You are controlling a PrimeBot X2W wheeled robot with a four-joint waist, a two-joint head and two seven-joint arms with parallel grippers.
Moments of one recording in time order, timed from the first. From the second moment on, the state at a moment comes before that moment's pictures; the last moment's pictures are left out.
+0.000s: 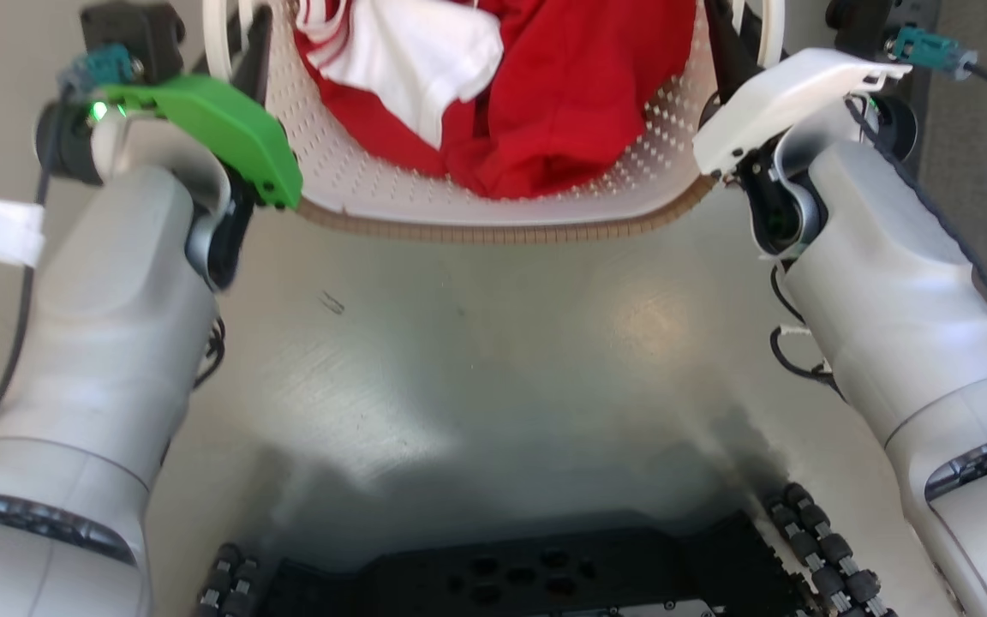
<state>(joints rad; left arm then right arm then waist) -1.06 0.09 -0.64 0.97 -0.70 -0.13 -0.22 -0.99 -0.06 0.47 0.98 0.68 0.08 -0.25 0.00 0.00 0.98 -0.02</state>
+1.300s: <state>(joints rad) -0.72 0.04 -0.75 1.10 -0.92 -0.13 -0.14 -0.72 -0.04 0.69 1.13 0.85 0.10 -0.13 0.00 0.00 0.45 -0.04</state>
